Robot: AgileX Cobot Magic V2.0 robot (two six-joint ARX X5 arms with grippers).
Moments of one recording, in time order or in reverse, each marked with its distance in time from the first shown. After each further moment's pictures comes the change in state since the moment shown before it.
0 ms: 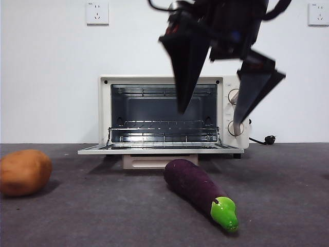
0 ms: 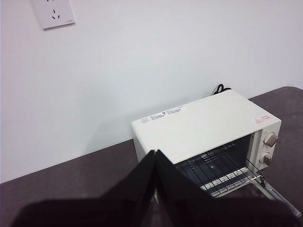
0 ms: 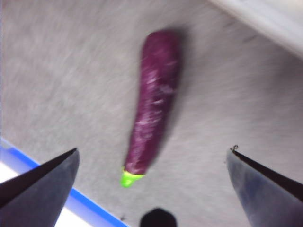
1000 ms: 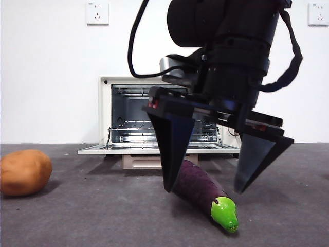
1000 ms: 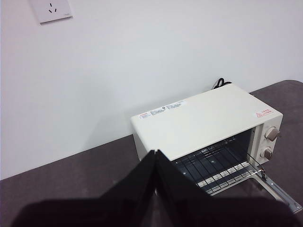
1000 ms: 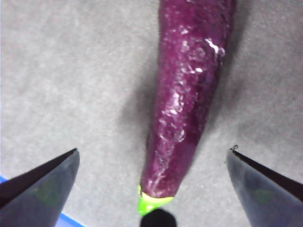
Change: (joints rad) left arm 0.000 0.012 0.000 -0.011 0.000 0.010; right arm 0.105 0.000 -0.306 0.316 0.023 0.196
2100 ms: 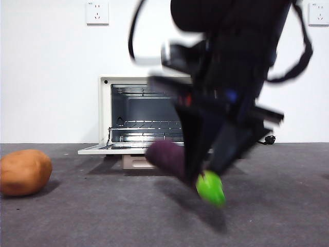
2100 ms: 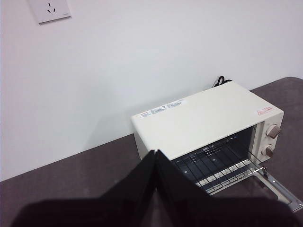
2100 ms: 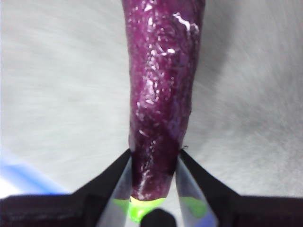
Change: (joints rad) left arm 0.000 0.003 0.000 -0.003 0.000 0.015; right arm 0.036 -0.114 -0.050 0.054 -0.005 0.011
